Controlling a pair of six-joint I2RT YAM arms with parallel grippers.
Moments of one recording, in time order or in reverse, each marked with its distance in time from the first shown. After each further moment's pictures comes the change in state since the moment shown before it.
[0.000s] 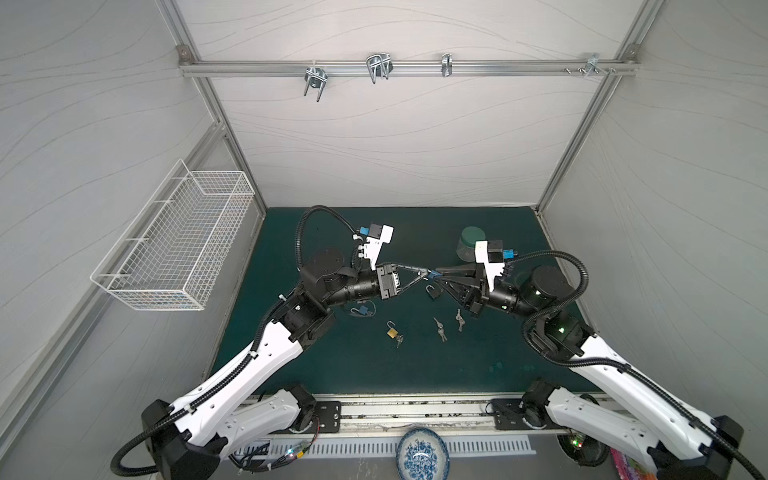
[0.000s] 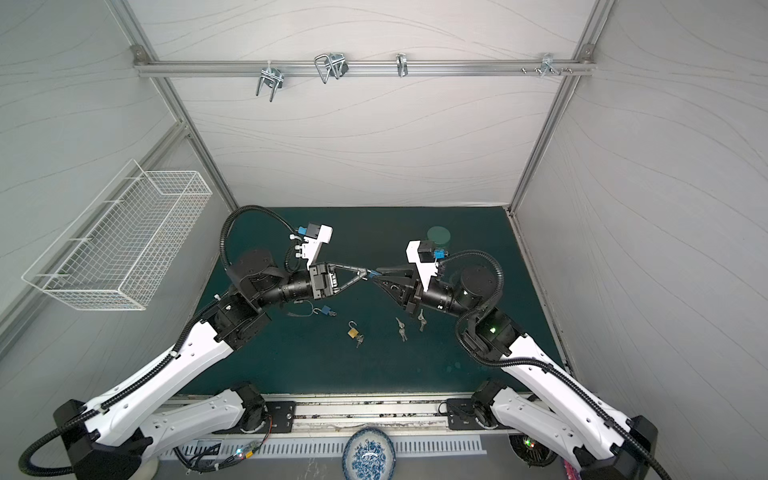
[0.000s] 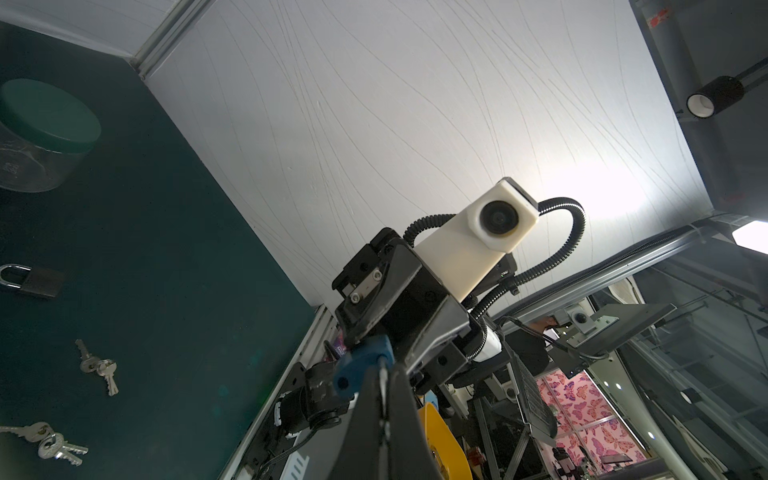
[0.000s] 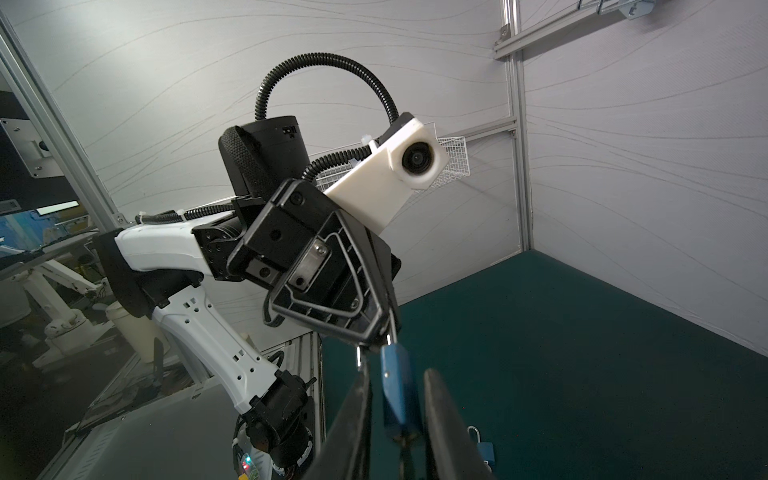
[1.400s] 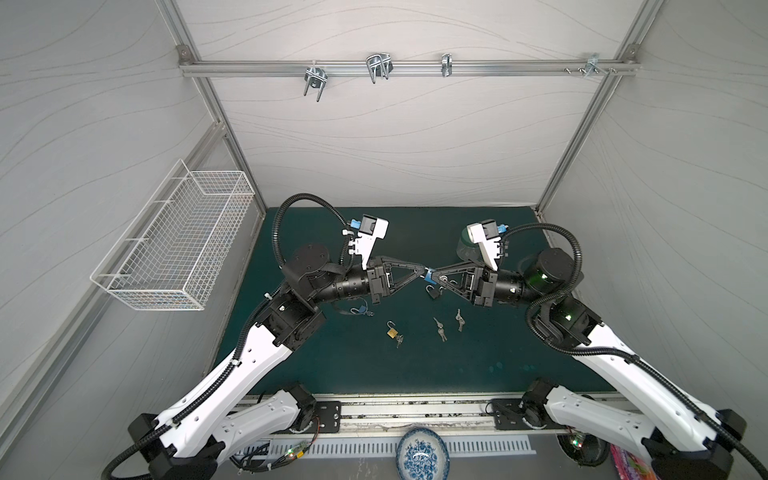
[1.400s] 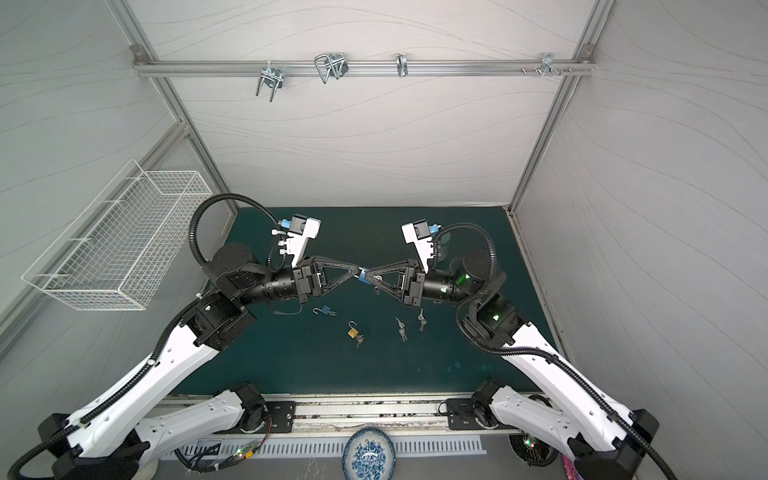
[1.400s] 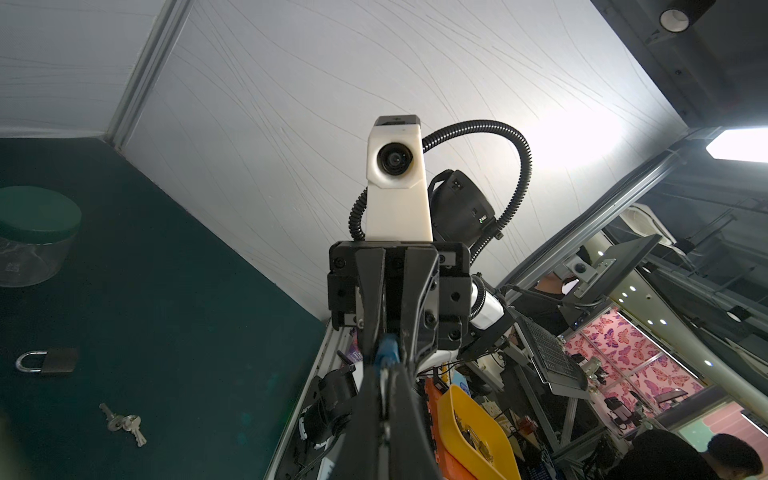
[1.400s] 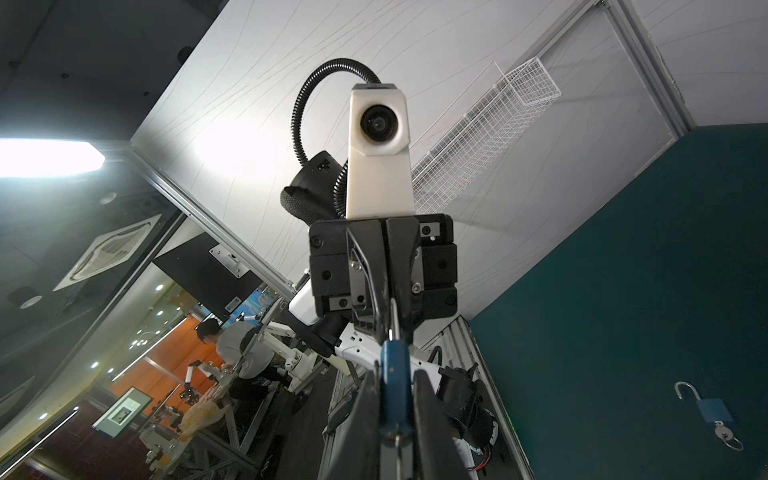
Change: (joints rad) left arm 0.003 -0.034 0.109 -0.084 0.048 0.207; right arm 0.002 0.084 0.191 -0.073 -0.214 0.599
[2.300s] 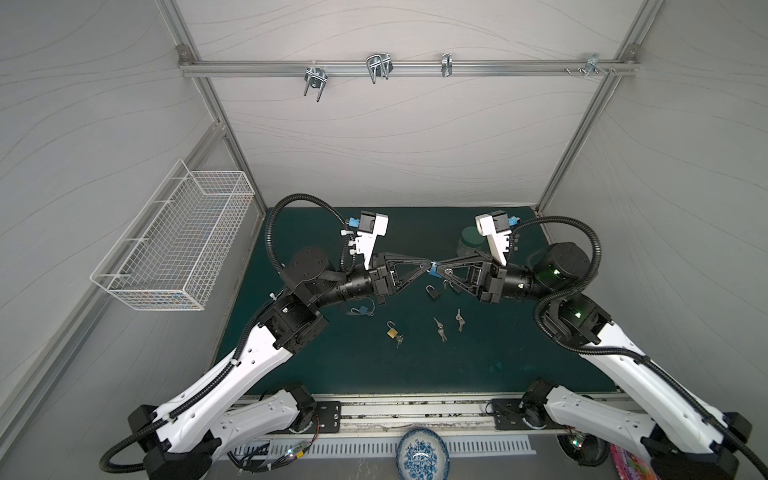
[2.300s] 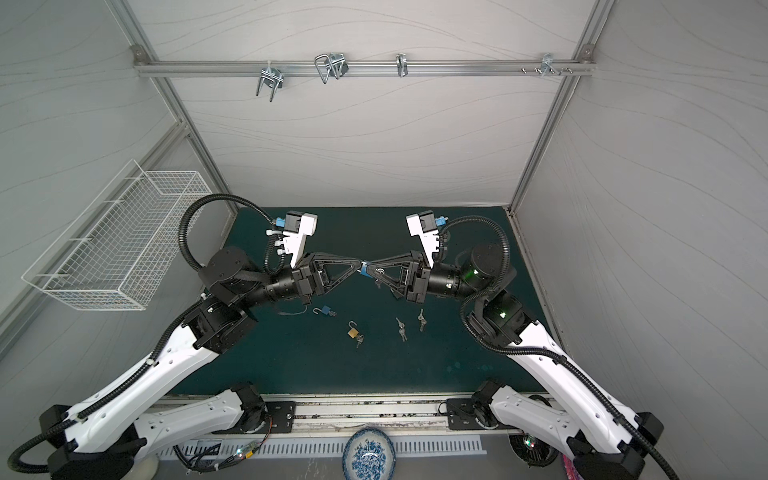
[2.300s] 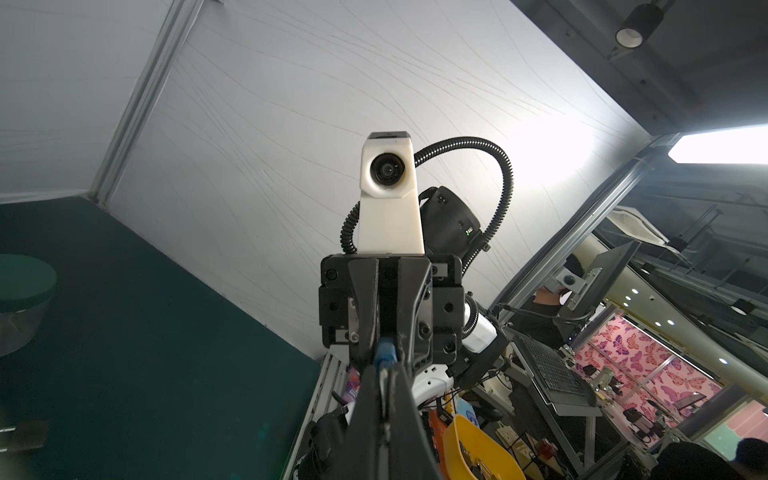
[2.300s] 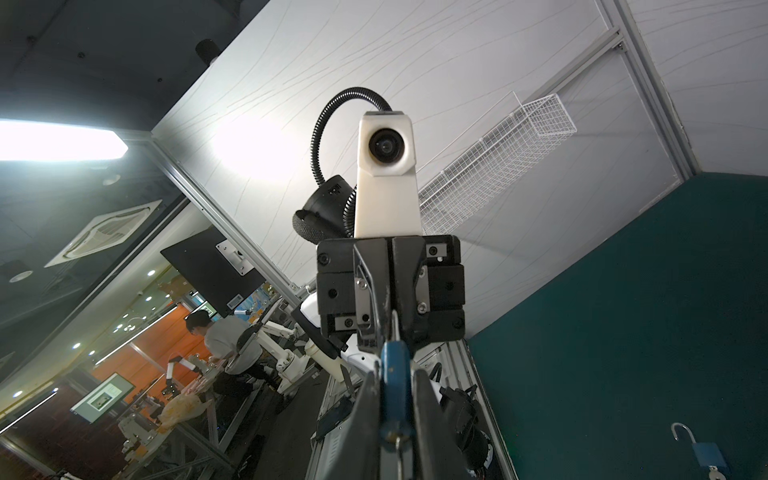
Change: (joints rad) left arm -0.110 0.020 0.007 0.119 -0.114 0.017; right arm -0.003 0.022 0.095 -0.025 0.013 -0.063
